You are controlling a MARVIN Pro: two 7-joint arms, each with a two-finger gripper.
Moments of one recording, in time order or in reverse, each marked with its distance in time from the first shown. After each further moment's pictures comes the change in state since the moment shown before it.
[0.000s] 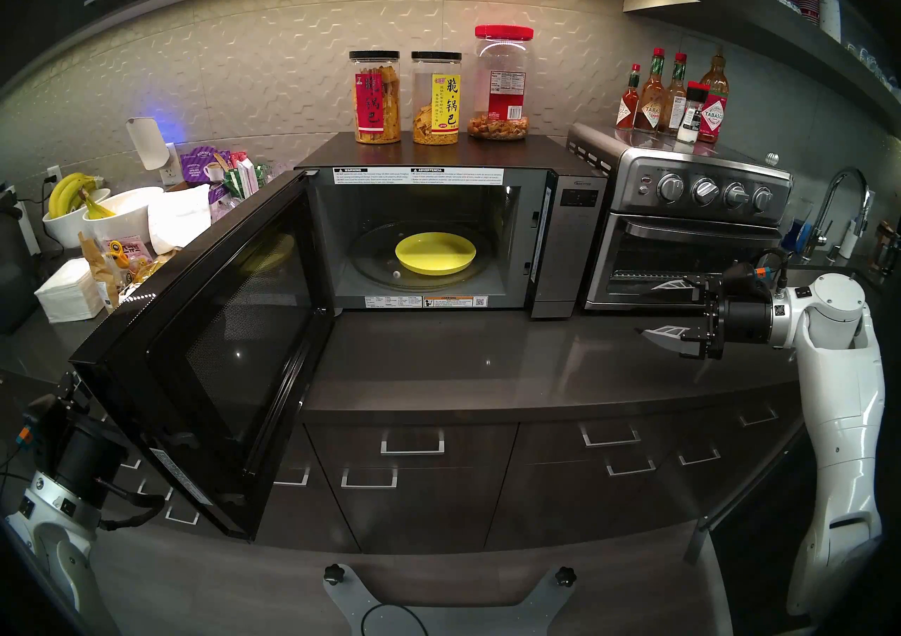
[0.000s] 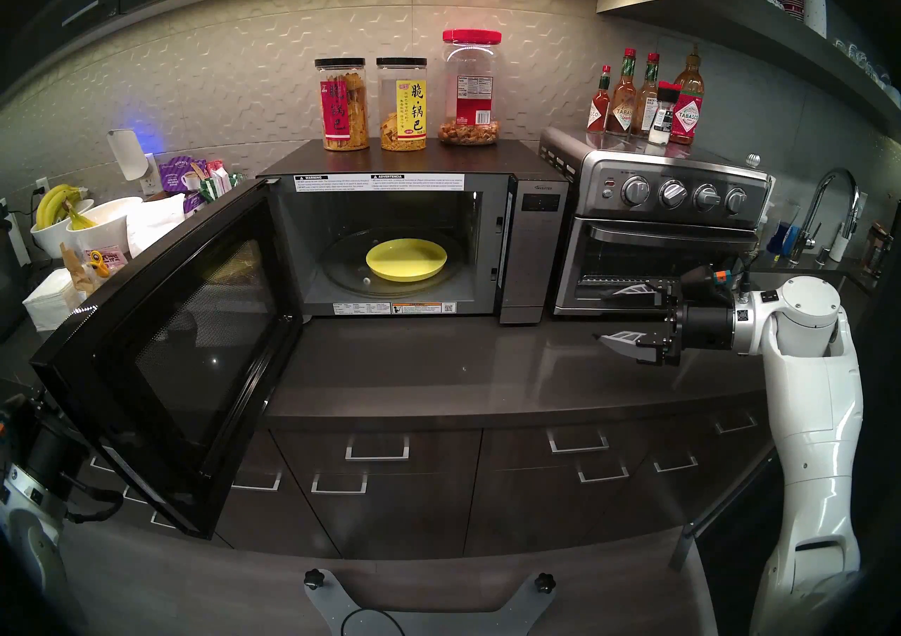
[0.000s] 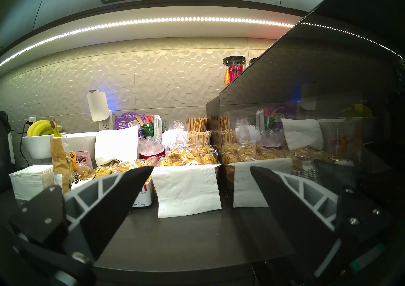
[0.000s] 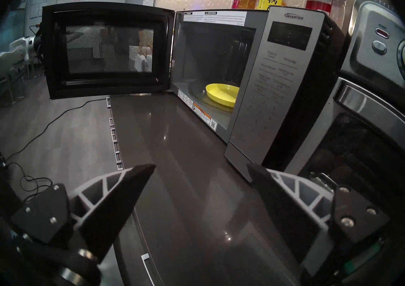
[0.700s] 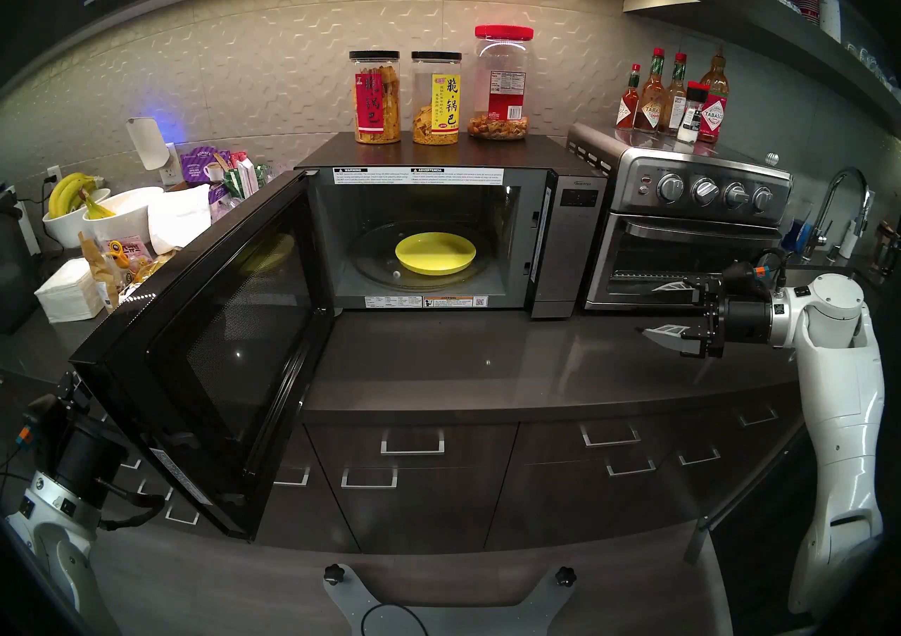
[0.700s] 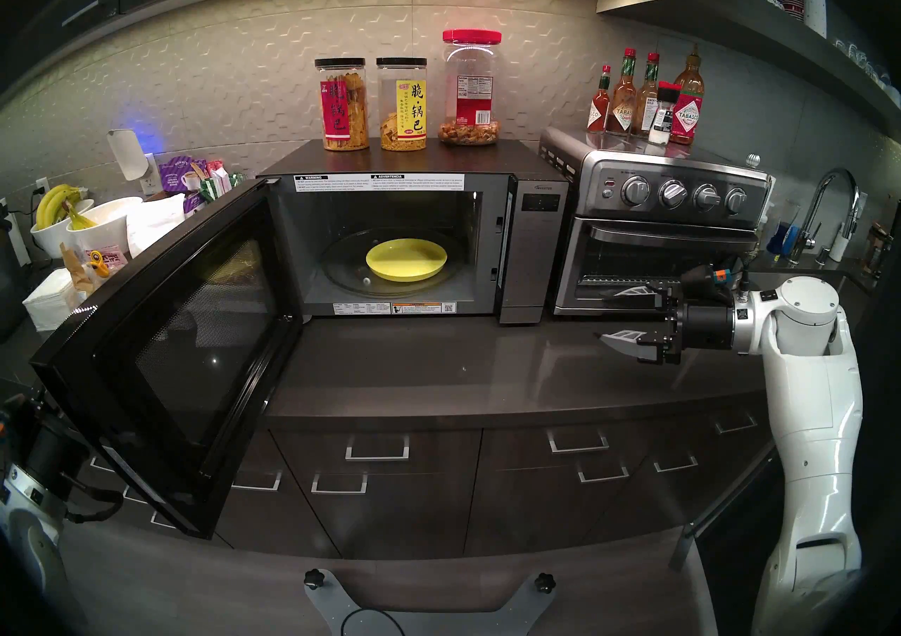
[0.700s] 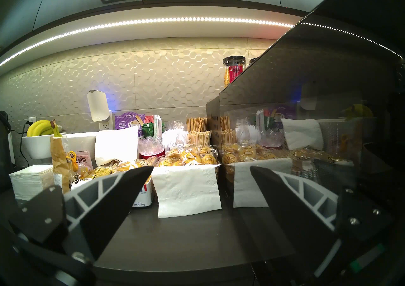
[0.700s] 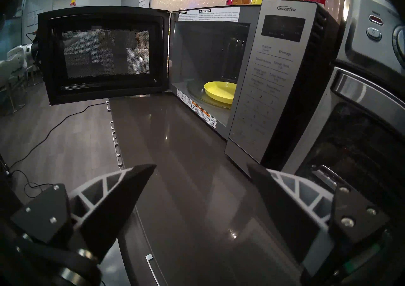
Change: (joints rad) left arm -0.005 -0.004 -0.002 0.000 0.003 0.003 -0.005; right arm 0.006 0.006 -0.008 0.015 0.004 0.027 0.000
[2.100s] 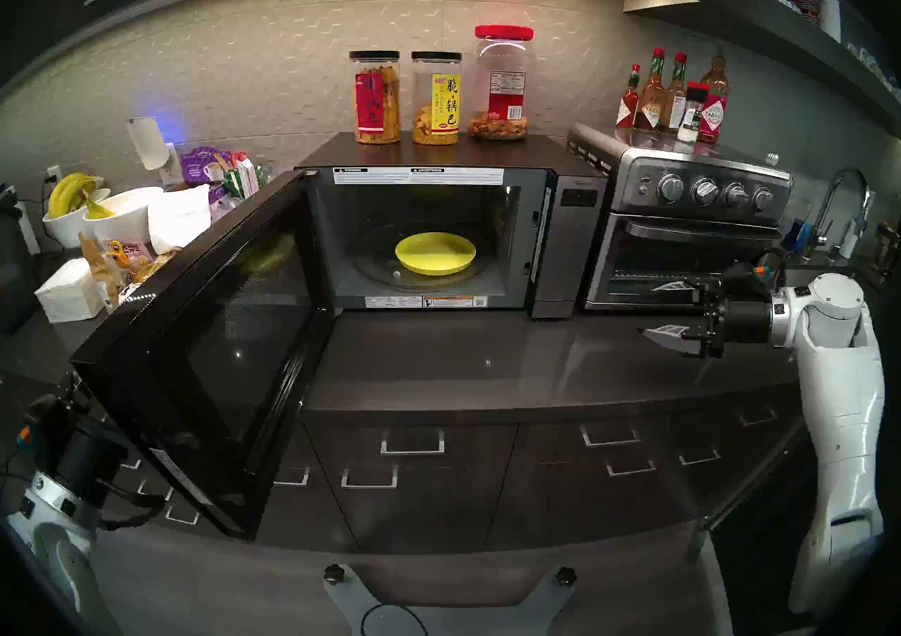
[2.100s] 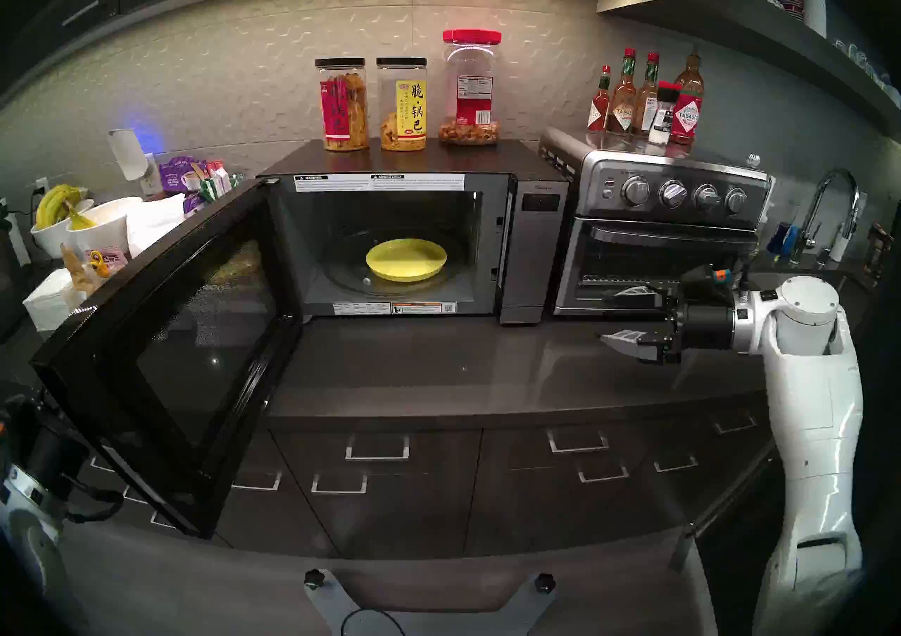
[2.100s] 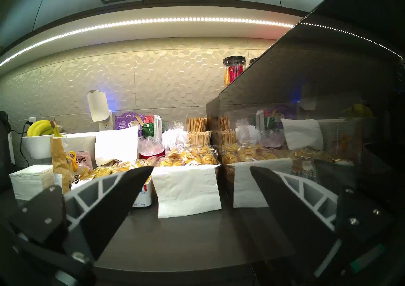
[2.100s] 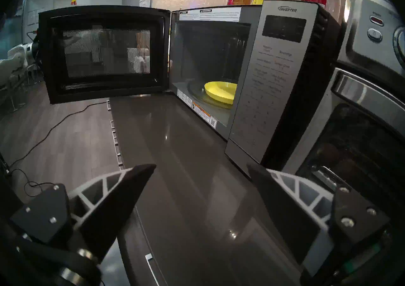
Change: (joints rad) left arm -0.009 -0.008 -0.004 0.000 0.006 0.005 -0.009; right arm 0.000 0.003 -0.002 0.001 0.002 -0.007 0.000
